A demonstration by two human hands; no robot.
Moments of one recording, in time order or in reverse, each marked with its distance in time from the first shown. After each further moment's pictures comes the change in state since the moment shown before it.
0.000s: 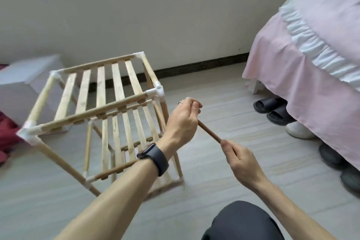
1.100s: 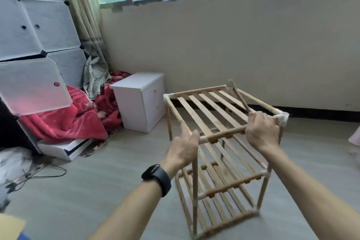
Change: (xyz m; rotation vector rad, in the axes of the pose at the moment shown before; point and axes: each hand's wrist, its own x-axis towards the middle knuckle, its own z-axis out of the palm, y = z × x) left_hand -0.068 -0.074 -0.220 0.126 0.215 -0.424; right_hand 0.192 -0.164 0.146 -0.376 0.184 -0.245
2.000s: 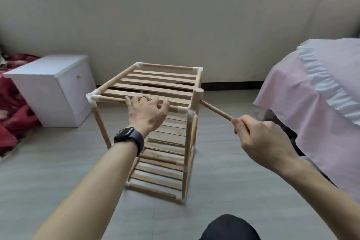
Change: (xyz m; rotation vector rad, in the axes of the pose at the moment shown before) left_hand 0.054 0.065 0.092 0.675 0.081 0.214; right_hand -0.117 0.066 -0.197 -0.328 -0.095 -0.091
